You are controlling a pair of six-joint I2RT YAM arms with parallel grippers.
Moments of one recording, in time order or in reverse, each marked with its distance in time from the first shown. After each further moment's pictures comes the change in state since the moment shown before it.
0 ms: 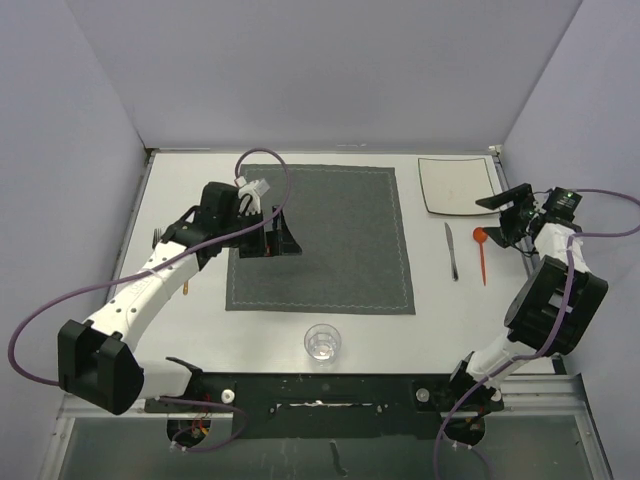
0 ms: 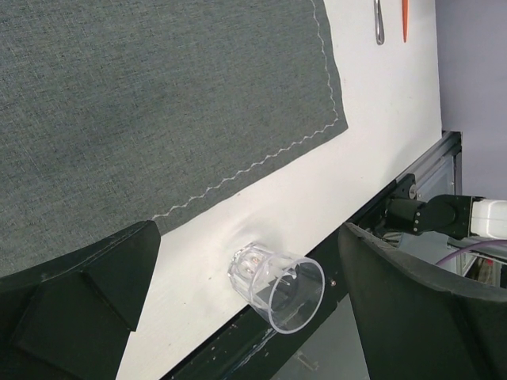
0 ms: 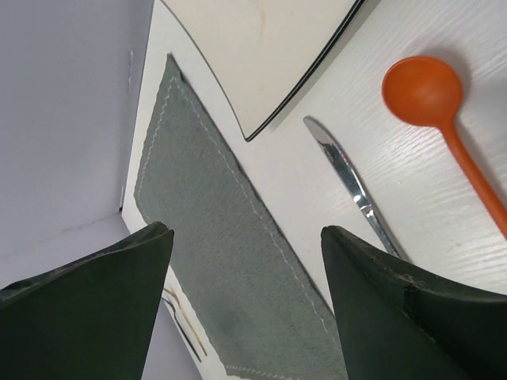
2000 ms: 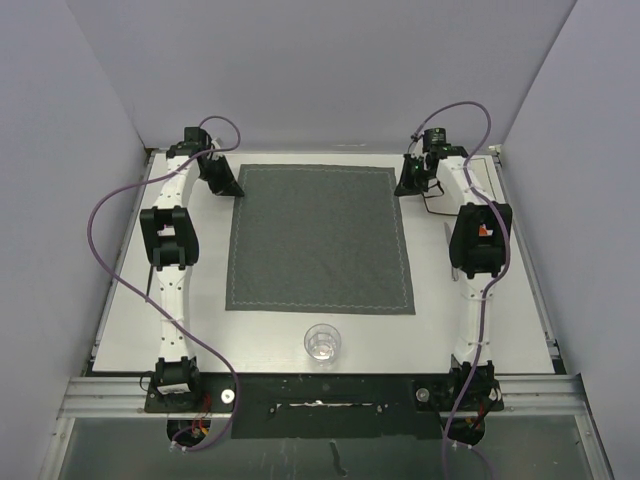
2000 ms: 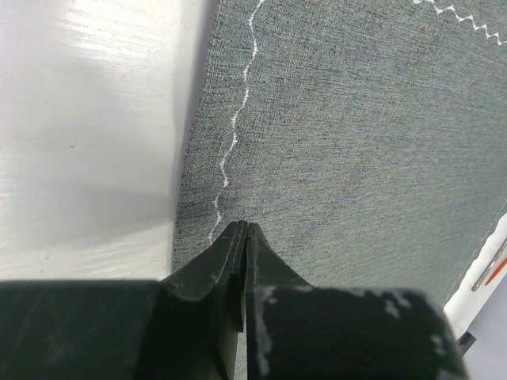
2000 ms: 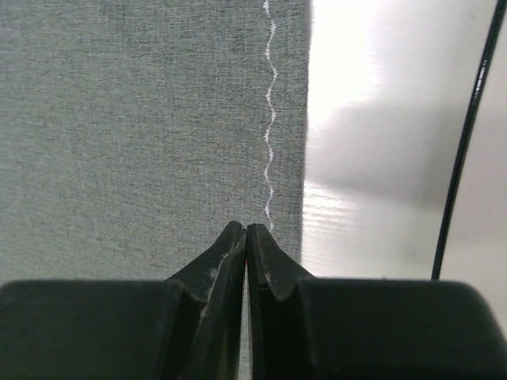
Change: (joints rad) left arm 0.424 1.367 1.403 -0.404 -0.043 0.095; right arm 0.583 0.734 0.972 -0.449 0.340 -0.556
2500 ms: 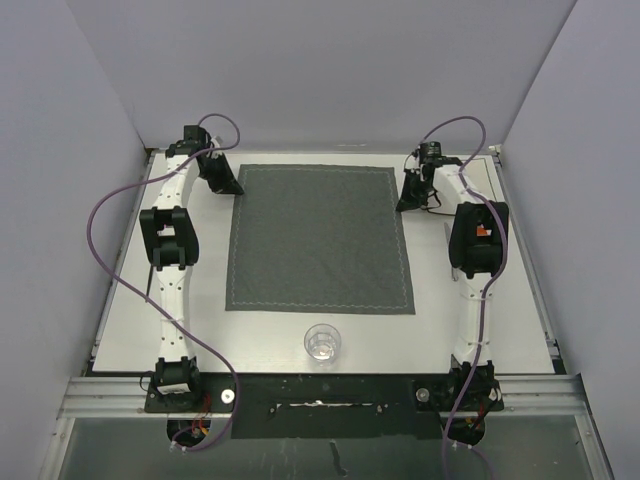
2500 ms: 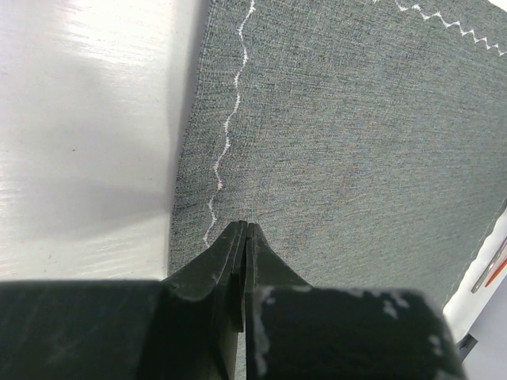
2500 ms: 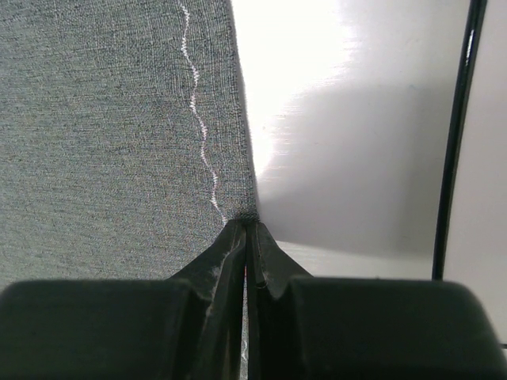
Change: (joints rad) left arm 0.000 0.002 0.022 -0.005 -0.001 0.001; right arm 0.005 0.003 -0.131 0.040 0.080 0.057
